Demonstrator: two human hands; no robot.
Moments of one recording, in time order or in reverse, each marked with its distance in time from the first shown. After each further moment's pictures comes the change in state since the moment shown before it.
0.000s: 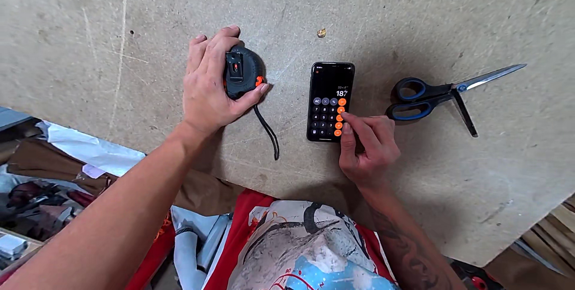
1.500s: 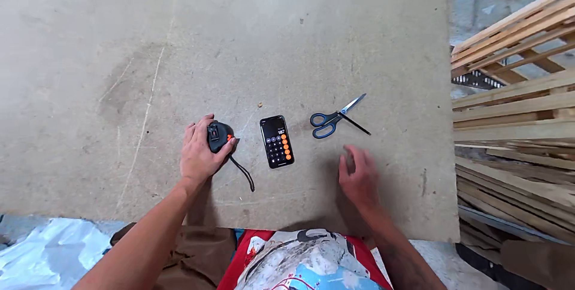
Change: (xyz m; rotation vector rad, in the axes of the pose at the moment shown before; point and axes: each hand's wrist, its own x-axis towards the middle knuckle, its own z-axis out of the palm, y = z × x) left_hand -0.005 0.007 0.002 0.104 0.022 -0.045; right_hand -0.056 0.028 -0.099 -0.387 0.097 0.335
